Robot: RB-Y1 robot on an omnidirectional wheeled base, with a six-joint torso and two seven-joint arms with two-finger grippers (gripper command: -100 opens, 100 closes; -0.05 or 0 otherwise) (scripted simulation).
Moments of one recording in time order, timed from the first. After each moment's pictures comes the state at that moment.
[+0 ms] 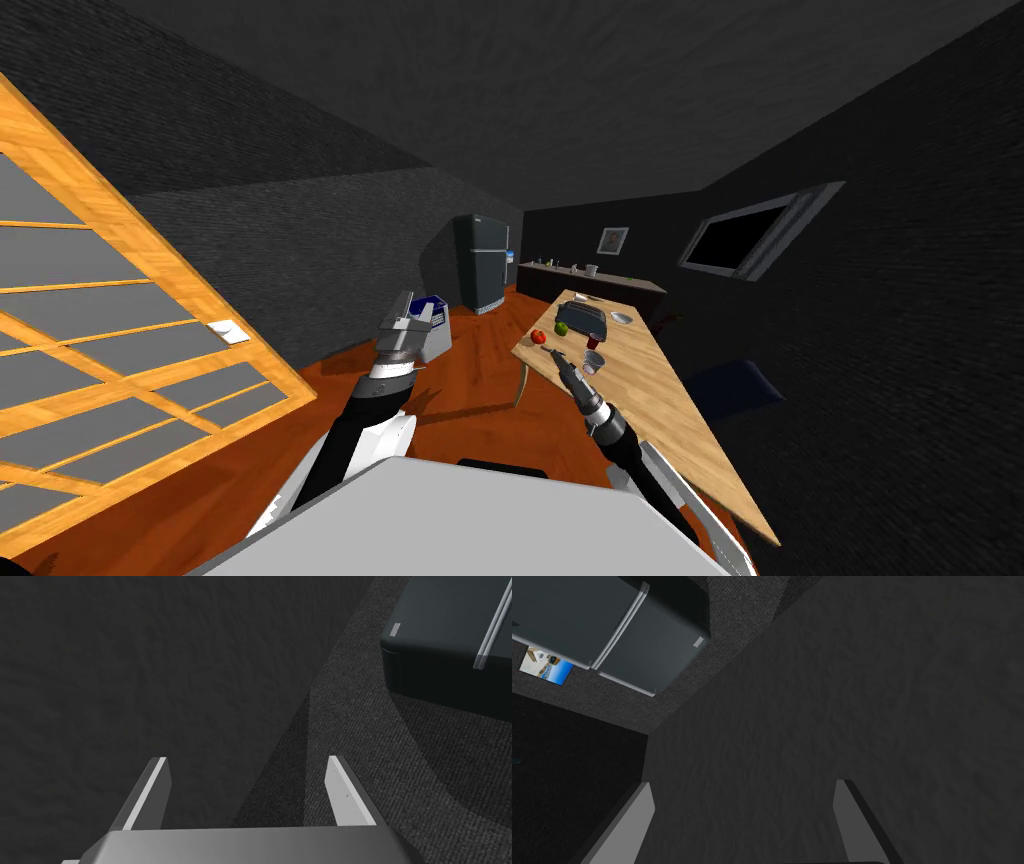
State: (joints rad) left arm 0.52 -0.02 -0.03 -2.40 -0.10 -0.43 0.09; right arm 0.37 -0.52 0.25 -1.98 0.26 -0.65 -0.04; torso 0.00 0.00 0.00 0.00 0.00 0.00
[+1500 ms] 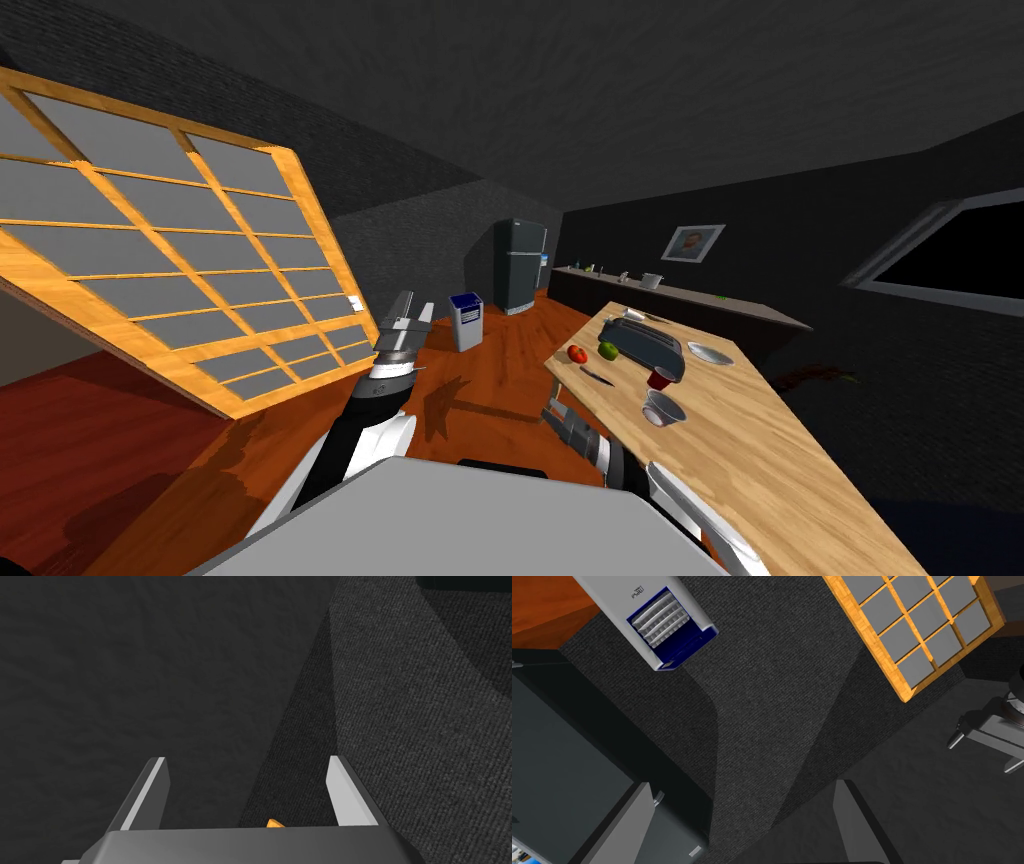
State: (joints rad) left arm 0.52 -0.02 -0.03 -2.40 -0.10 -0.43 0.09; right arm 0.29 -0.76 0.45 -1.60 0.47 -0.73 0.03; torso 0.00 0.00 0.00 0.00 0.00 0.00
